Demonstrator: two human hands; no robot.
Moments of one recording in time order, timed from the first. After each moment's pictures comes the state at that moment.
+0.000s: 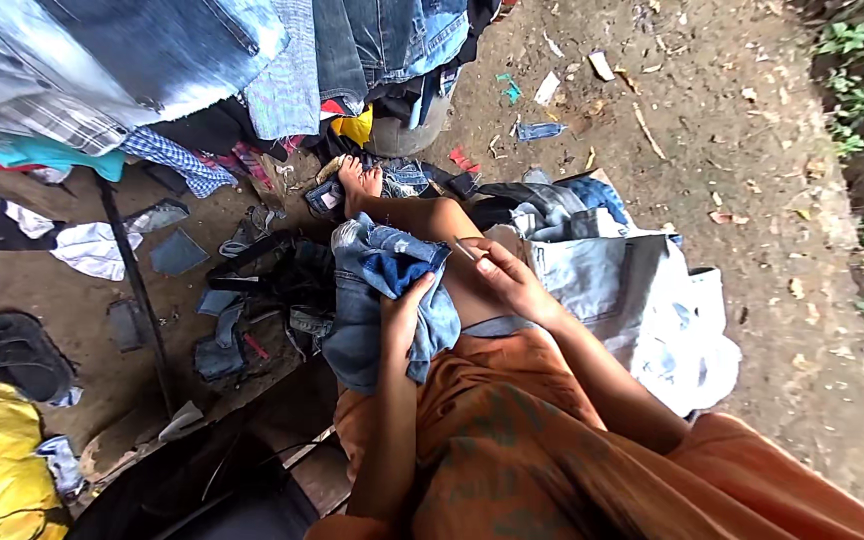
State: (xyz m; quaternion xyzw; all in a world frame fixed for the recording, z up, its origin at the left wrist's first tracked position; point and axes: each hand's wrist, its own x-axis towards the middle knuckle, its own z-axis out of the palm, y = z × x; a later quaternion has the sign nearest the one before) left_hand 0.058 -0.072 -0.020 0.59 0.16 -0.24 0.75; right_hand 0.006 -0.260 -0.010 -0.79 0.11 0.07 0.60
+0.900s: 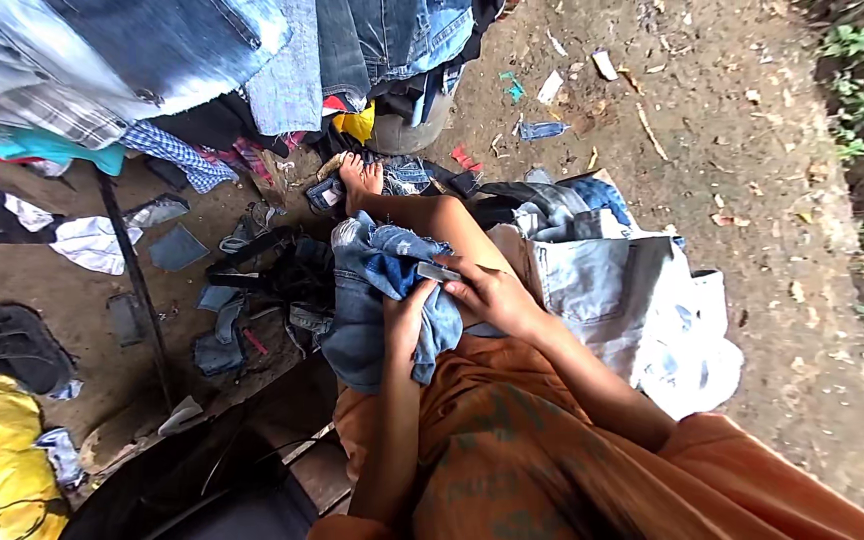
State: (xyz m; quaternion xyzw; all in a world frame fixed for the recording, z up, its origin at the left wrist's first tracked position) left_hand 0.052 -0.074 -0.019 0.58 0.15 -0.22 0.77; right_hand 0.010 -0.231 -0.006 -0.93 0.00 0.06 0.37
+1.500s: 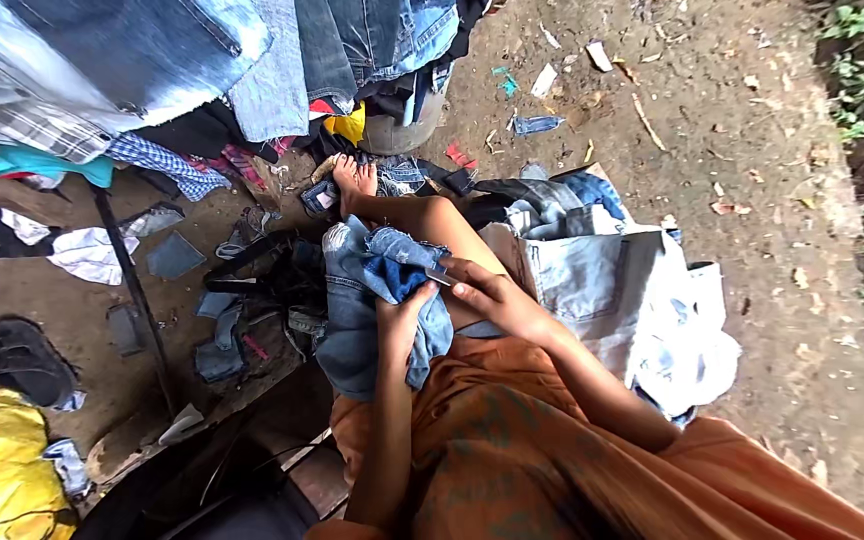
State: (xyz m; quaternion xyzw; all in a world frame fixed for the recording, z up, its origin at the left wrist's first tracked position) left_hand 0.053 -0.076 -0.019 0.62 0.15 -0.22 0.73; right_hand -0.001 -0.247 -0.003 -0.83 0.09 0.15 0.52
